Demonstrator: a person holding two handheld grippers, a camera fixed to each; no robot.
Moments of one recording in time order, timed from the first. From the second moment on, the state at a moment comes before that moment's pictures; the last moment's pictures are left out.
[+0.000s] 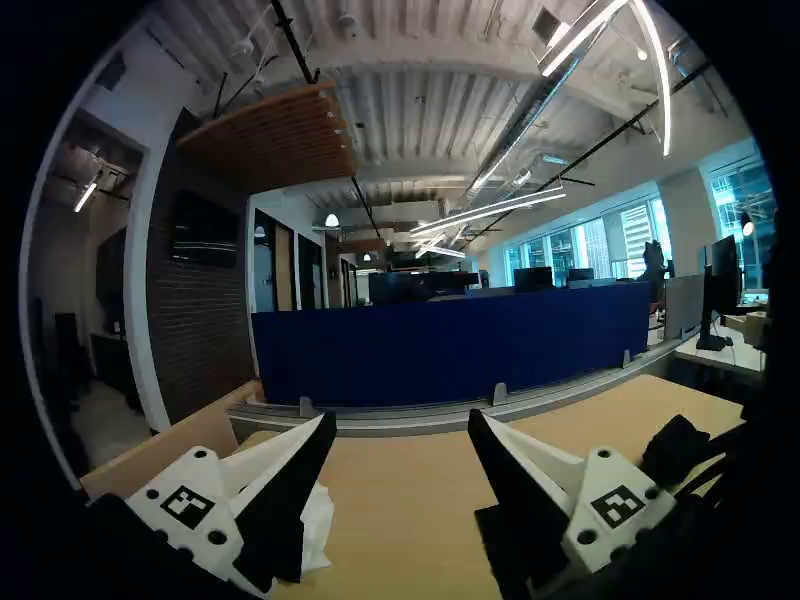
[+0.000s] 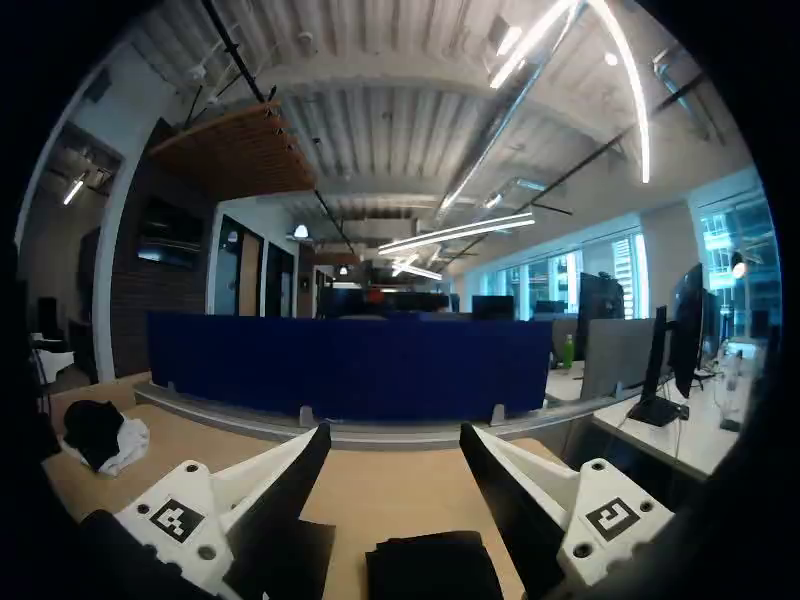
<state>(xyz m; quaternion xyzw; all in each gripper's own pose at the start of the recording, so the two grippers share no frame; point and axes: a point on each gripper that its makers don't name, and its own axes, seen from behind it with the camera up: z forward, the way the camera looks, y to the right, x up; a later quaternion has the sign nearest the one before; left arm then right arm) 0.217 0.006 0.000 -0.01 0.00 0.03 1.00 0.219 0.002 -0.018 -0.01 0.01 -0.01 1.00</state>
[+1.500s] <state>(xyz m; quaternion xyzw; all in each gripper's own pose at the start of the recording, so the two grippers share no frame) 0.053 0.124 -0.052 -0.28 -0.25 0.11 0.92 0.055 -0.102 -0.062 0.28 -0.27 -0.15 0.91</state>
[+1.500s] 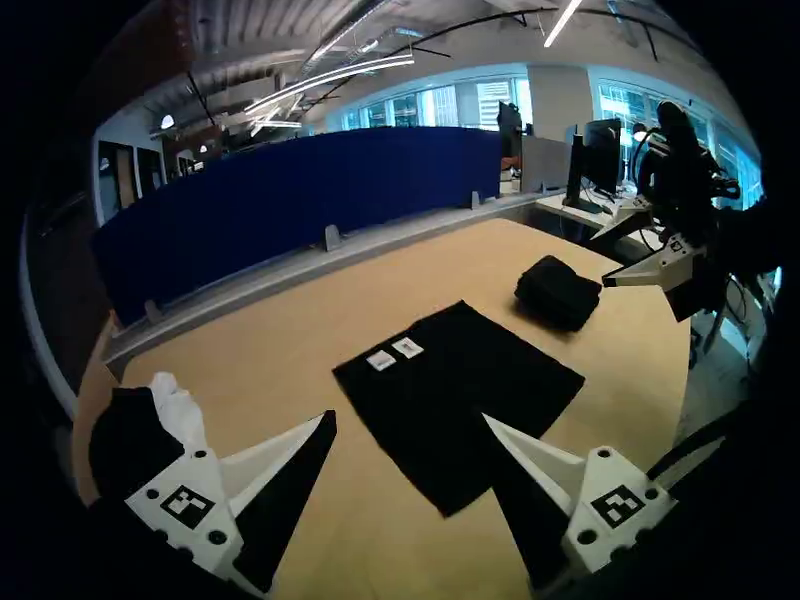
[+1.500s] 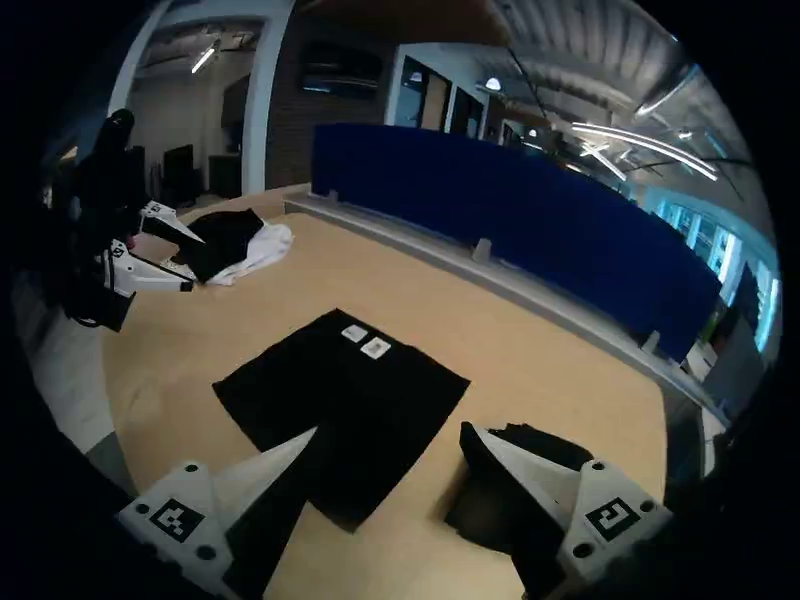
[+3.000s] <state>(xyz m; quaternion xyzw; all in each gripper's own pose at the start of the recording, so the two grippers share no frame) -0.129 0.148 -0.097 -0.34 -0.38 0.16 0.84 -0.132 -0.103 -0.124 0.31 -0.40 -0.15 0.85</state>
